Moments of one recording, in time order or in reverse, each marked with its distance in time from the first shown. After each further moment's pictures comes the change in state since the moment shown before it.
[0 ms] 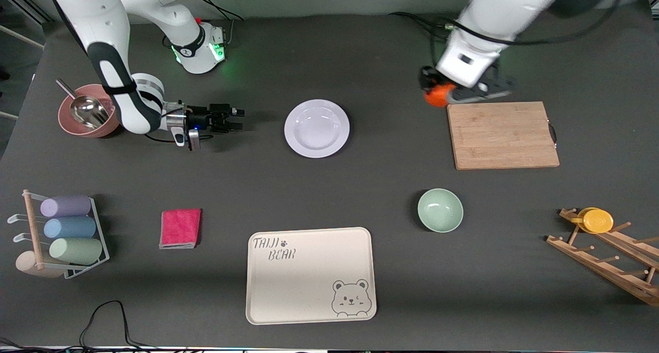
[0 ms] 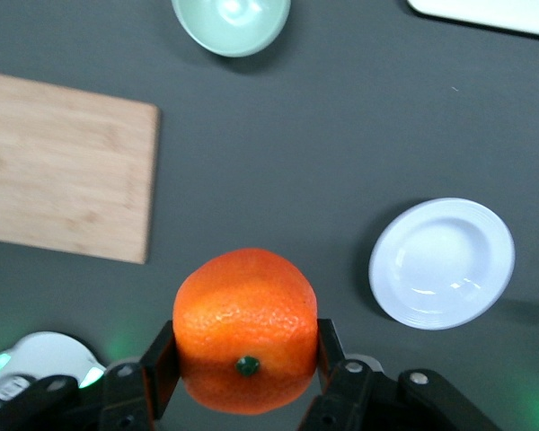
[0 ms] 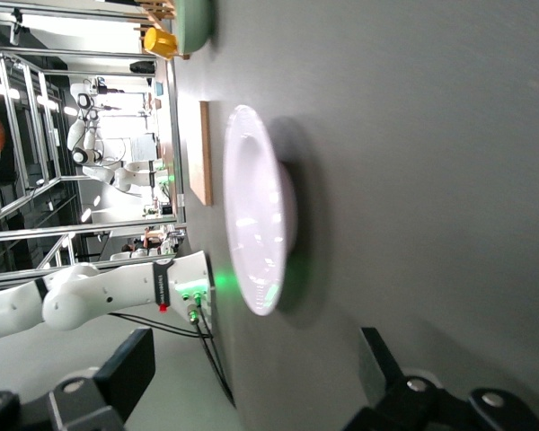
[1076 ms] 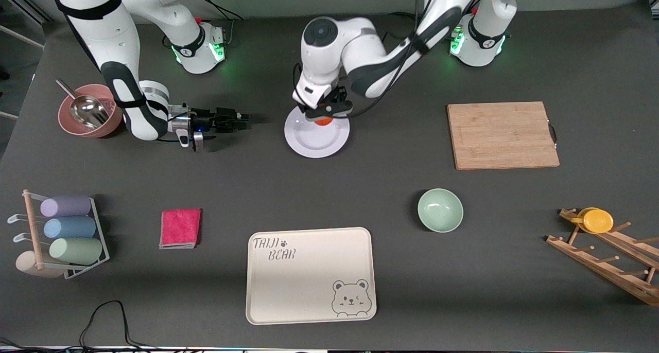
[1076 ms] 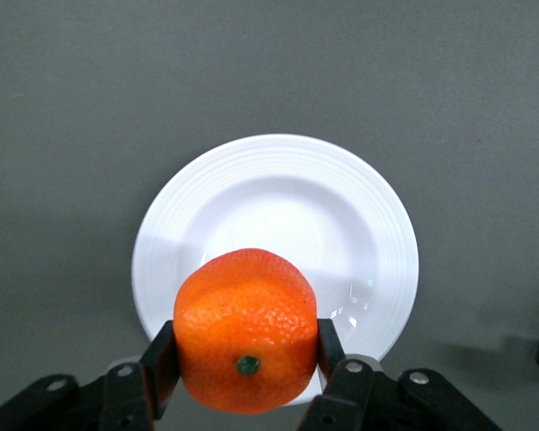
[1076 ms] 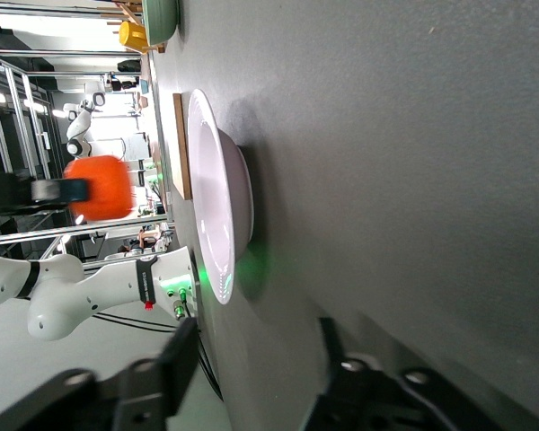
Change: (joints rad) left arm -0.364 0.772 -0.186 0.119 0.638 0.556 -0.779; right arm -0.001 0.075 -0.001 0.015 0.008 -0.008 -0.024
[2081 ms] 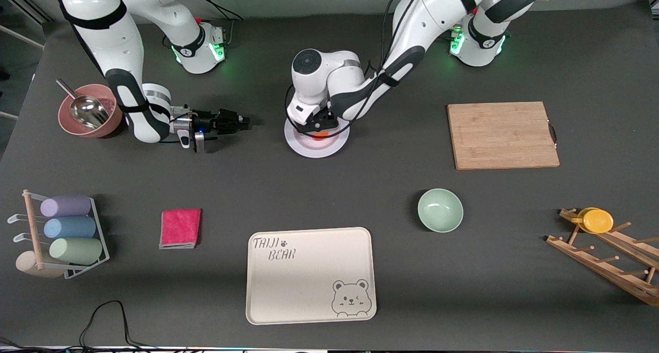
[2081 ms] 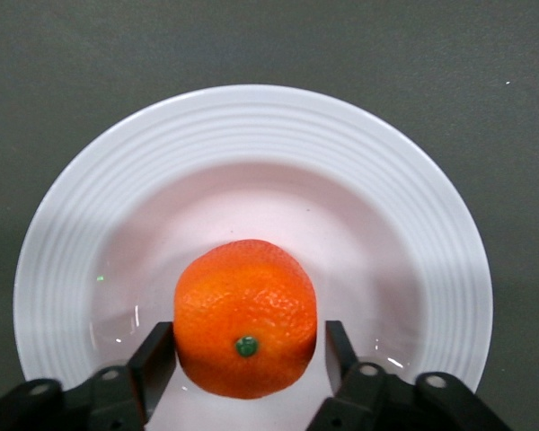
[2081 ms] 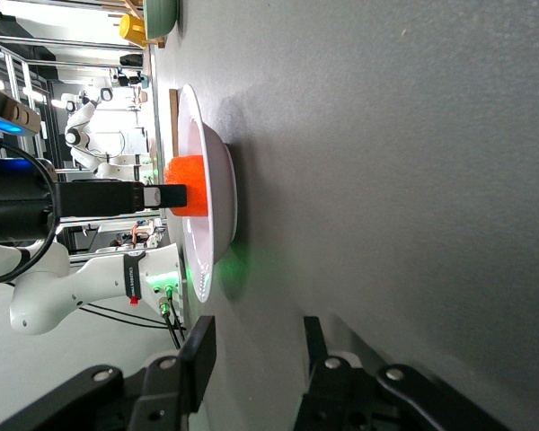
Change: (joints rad) left arm -0.175 0.145 0.149 0.051 0.096 0.093 -0.005; right arm 0.000 0.052 0.000 0.013 0.022 -0.007 -0.093
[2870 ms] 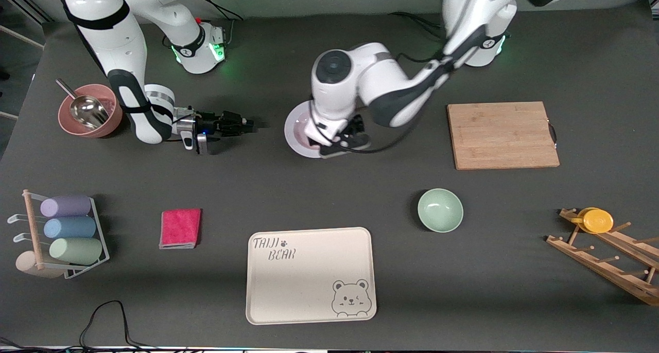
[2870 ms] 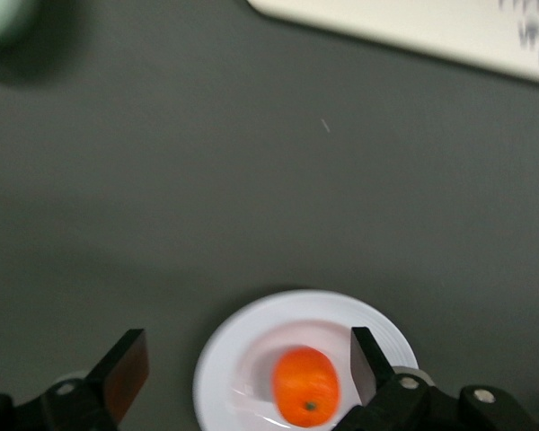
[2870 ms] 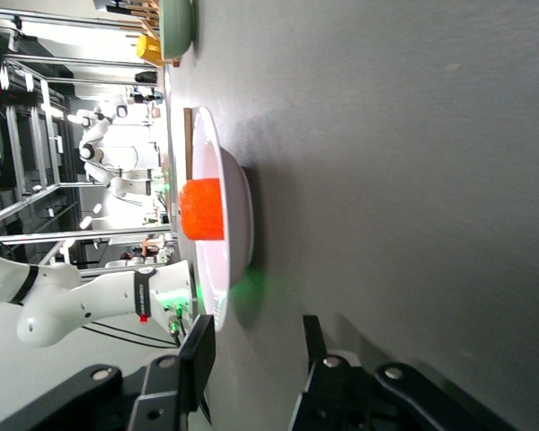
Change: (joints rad) left arm 0.374 -0.207 -0.154 0.146 -0.150 -0.352 0.256; right arm 0.002 0.004 0.060 0.009 0.111 -0.006 -0.008
